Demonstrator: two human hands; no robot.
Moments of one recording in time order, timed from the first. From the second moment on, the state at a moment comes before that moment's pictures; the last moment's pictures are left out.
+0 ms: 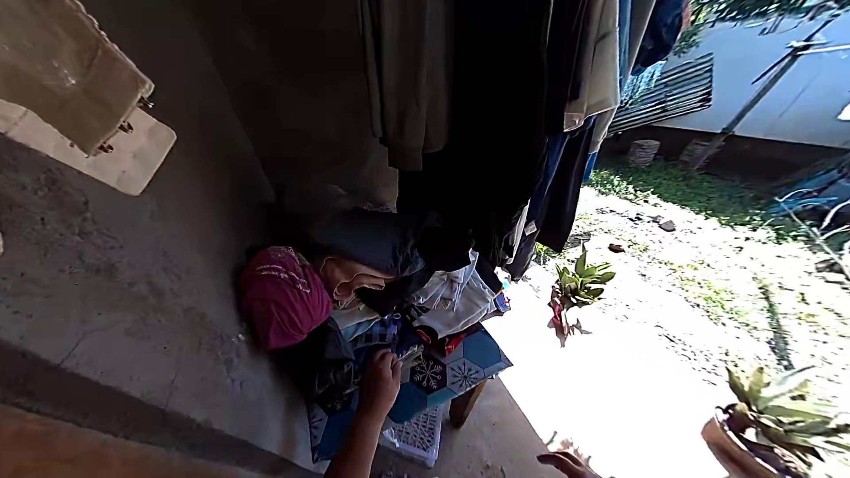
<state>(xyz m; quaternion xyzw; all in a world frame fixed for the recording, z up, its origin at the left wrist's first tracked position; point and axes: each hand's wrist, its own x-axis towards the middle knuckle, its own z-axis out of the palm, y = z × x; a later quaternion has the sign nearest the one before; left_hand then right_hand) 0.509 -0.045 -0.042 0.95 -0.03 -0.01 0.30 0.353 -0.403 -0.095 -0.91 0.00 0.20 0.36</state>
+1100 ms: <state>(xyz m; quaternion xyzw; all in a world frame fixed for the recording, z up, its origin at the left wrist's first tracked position) 0.550 -0.062 0.001 0.94 0.12 -0.02 0.32 0.745 -0.199 0.099 -0.88 -0.43 -0.08 0.19</state>
